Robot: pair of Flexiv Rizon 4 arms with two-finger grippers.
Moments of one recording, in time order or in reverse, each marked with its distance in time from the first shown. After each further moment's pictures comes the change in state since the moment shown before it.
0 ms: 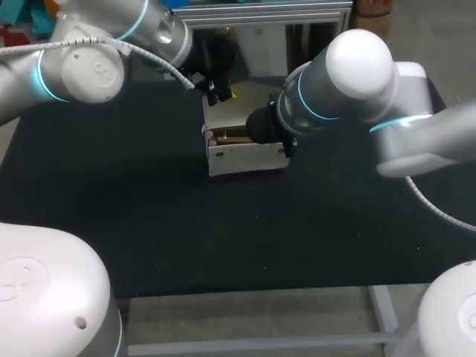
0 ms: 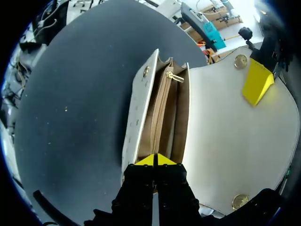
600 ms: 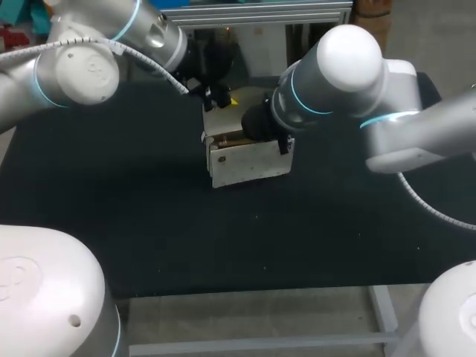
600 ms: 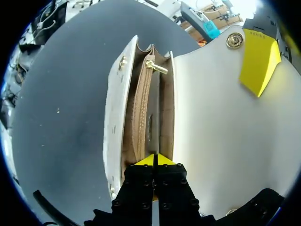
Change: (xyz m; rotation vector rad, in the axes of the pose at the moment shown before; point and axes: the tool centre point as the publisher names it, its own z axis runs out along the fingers) left arm 0.016 0.003 0.002 0.045 0.070 0.040; right arm -0.009 0.002 0.017 -0.002 0.014 0.006
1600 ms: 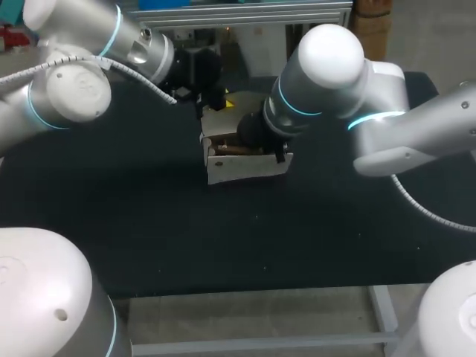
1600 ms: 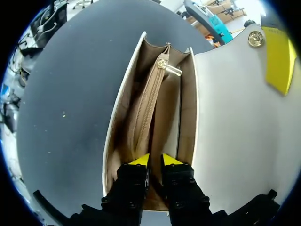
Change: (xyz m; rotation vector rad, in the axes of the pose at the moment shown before) left arm -0.001 0.006 -0.001 0.103 -0.037 0.139; right arm 0.025 0.005 0.012 0.034 0.088 0.021
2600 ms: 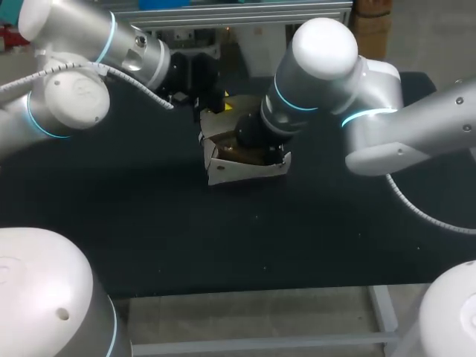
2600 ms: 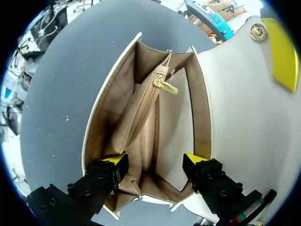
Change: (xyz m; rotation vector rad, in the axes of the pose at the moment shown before) left arm 0.005 0.000 0.000 0.029 -0.009 0.051; right arm 0.007 0.003 0.005 -0.001 0.050 0.016
